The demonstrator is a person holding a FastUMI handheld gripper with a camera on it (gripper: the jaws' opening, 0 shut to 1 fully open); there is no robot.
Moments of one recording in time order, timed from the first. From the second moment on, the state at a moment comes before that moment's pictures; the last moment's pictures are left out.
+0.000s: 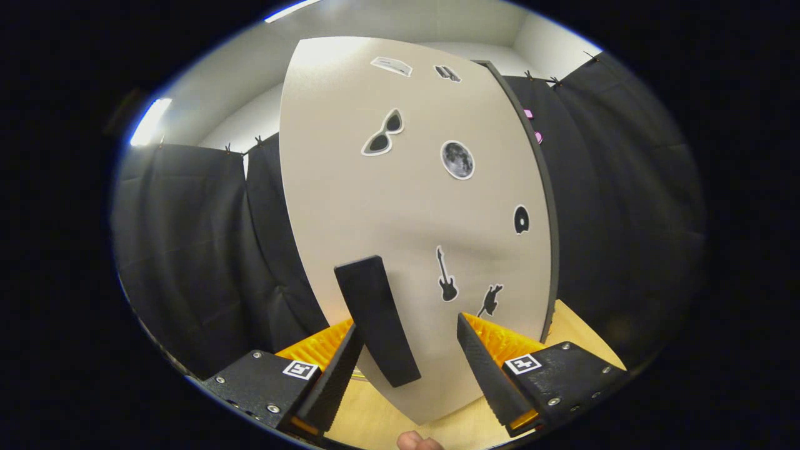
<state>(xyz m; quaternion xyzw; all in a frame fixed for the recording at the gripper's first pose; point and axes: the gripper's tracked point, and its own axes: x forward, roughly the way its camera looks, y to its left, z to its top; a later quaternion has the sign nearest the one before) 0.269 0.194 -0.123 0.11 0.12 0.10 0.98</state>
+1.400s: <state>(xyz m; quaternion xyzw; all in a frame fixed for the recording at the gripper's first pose) 0.314 0.204 -0.132 0.10 0.14 0.00 0.99</state>
